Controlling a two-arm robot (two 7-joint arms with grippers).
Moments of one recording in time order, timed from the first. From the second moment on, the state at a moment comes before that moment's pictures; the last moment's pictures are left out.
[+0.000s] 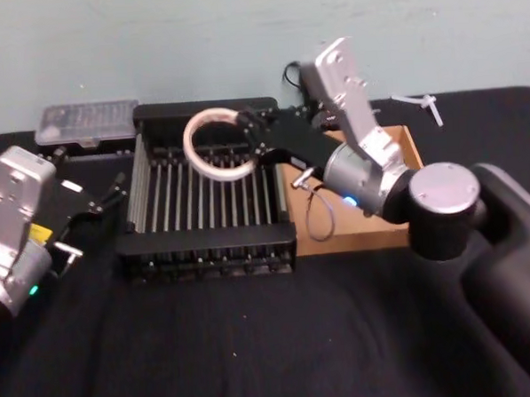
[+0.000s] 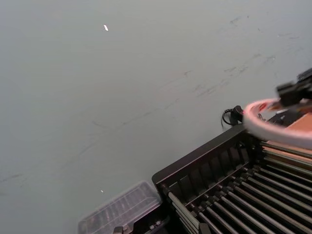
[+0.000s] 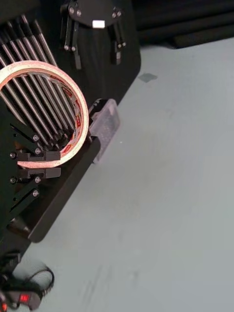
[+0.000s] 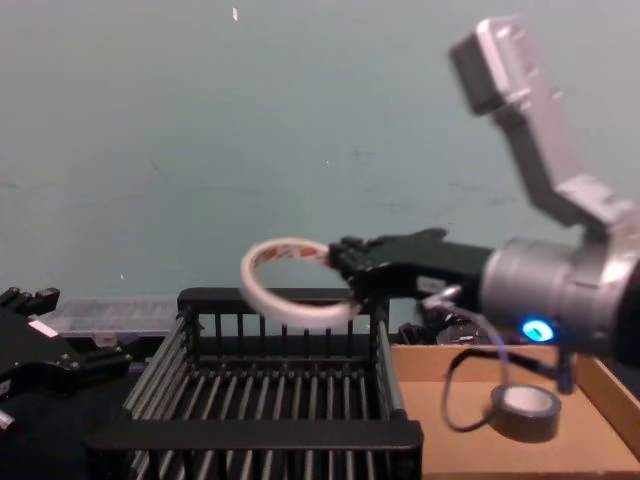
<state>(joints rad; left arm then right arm) -0.20 0.60 0.45 -1.41 -0.25 -0.12 0.03 0.45 0.19 -0.49 -1.30 0.18 0.08 0.34</state>
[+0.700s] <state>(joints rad) -0.20 0.60 0.45 -1.41 -0.25 -0.12 0.03 0.55 0.07 -0.49 -1.03 0.09 0.08 0.31</state>
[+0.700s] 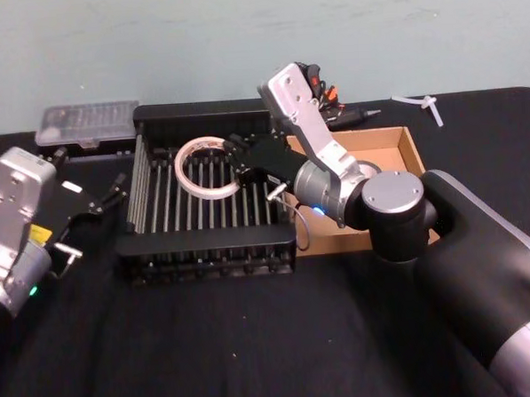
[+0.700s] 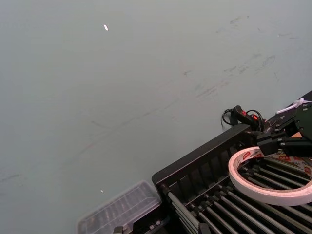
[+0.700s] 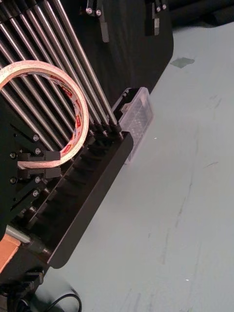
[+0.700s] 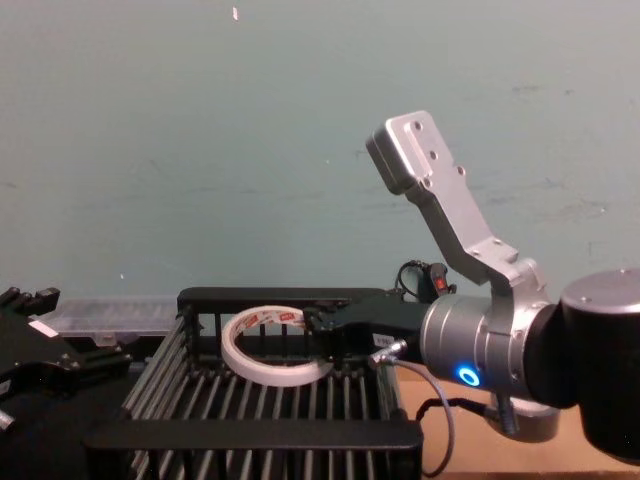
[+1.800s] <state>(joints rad) -0.20 0.60 0.45 -1.41 -0.25 -0.12 0.03 0.55 0.07 -0.49 -1.03 0.08 0.08 0.31</state>
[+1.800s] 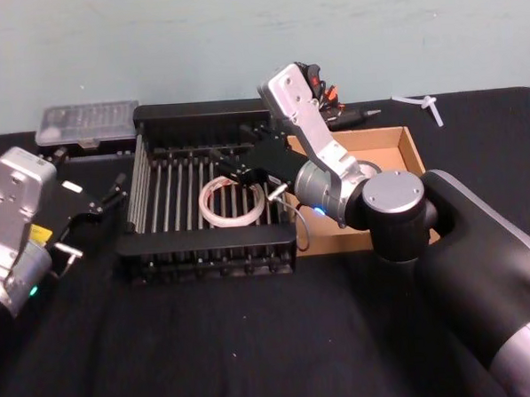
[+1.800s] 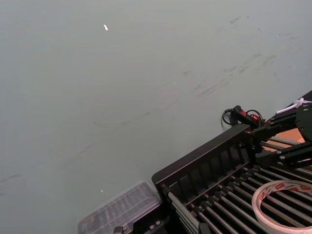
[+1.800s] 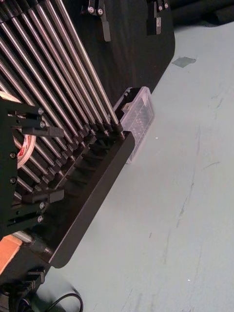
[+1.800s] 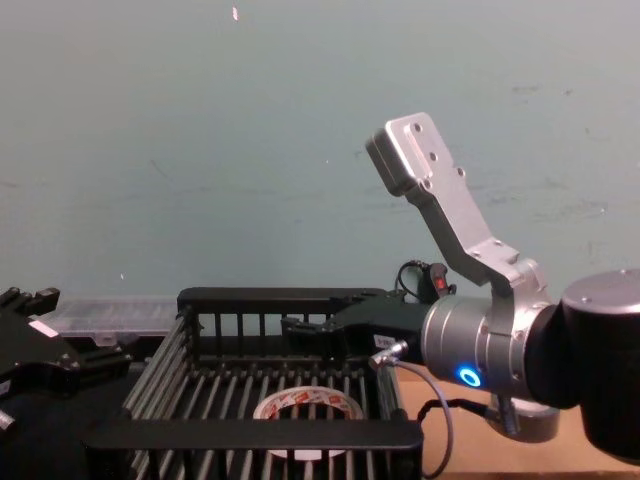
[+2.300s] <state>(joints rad) -0.20 0.60 0.45 -1.41 -0.25 -0.12 0.03 0.55 0.07 -0.49 -1.03 0.08 0.08 0.31</state>
